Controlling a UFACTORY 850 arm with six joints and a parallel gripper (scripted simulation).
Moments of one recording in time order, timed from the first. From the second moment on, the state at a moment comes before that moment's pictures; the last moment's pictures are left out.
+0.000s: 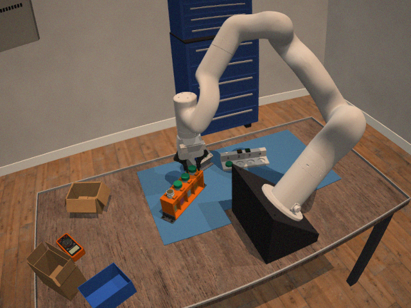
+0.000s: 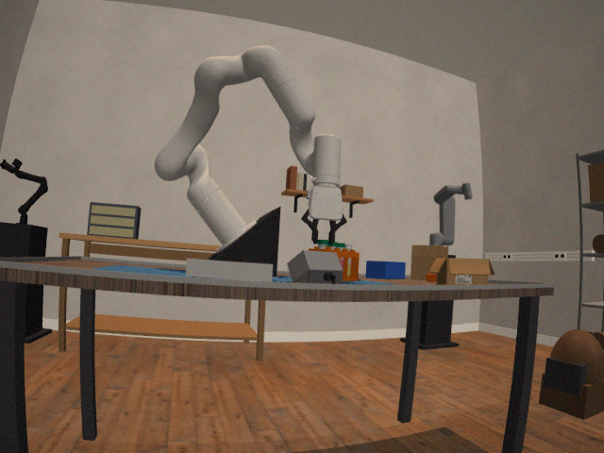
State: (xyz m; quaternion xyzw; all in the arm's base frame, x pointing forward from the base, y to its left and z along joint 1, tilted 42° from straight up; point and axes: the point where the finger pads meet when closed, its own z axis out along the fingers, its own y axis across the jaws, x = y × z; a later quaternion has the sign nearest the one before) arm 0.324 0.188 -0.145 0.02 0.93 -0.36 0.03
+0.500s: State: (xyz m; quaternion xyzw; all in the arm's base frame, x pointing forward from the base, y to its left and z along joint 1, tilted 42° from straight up) arm 0.324 0.188 -0.145 0.30 0.88 -0.34 0.12
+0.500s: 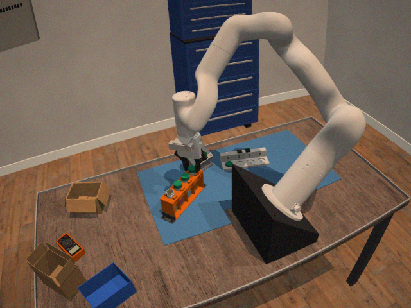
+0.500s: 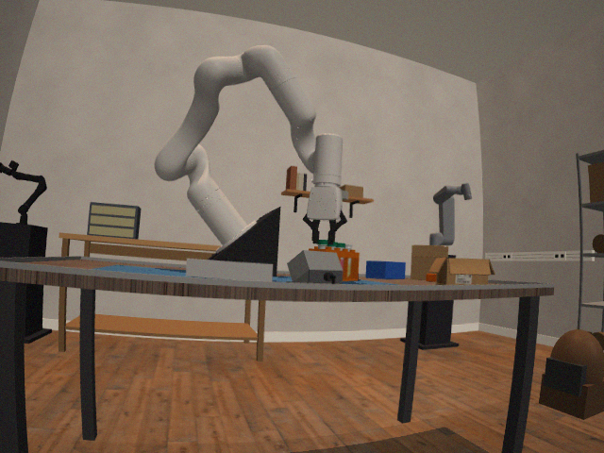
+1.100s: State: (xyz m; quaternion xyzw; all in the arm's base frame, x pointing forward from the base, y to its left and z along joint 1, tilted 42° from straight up) arm 0.324 0.188 -0.145 0.63 0.69 -0.26 0.25
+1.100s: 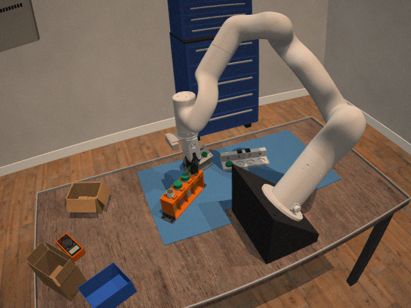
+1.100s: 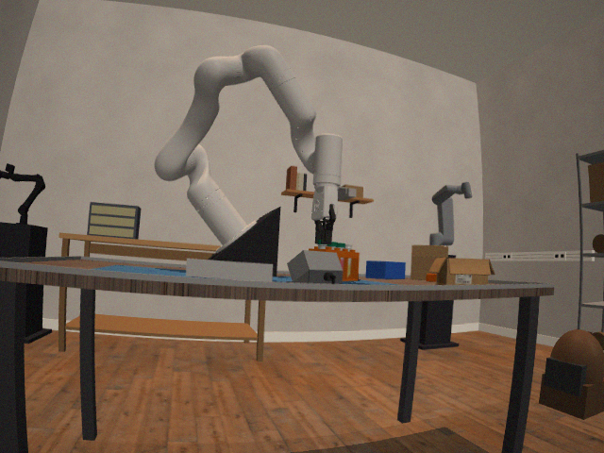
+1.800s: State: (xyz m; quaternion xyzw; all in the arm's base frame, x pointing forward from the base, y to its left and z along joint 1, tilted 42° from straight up) arm 0.324 0.188 -0.145 0.68 0.64 -0.23 0.28
